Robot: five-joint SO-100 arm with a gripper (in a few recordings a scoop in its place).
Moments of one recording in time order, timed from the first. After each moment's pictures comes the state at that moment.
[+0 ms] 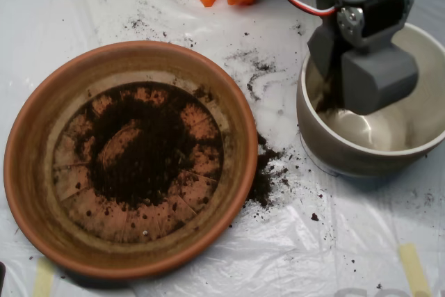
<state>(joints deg) -22.7 88.3 66.8 83.6 0.3</state>
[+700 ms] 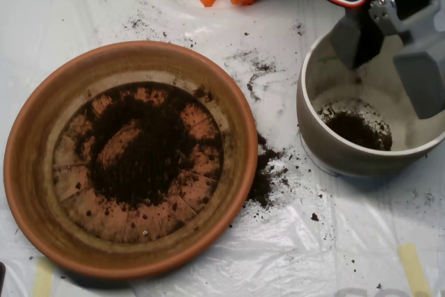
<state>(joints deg) -28.6 90.4 72.0 81.7 1.5</state>
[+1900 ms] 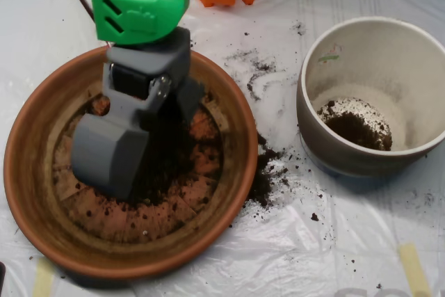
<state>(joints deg) 18.5 84.4 77.4 75.1 11.0</state>
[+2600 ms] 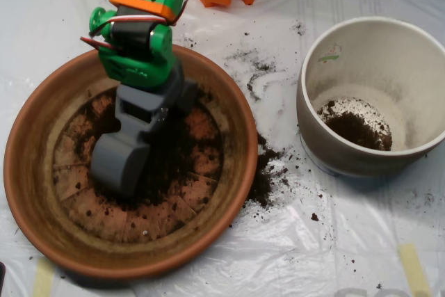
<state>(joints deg) 24.5 74.5 97.2 65.6 6.2</state>
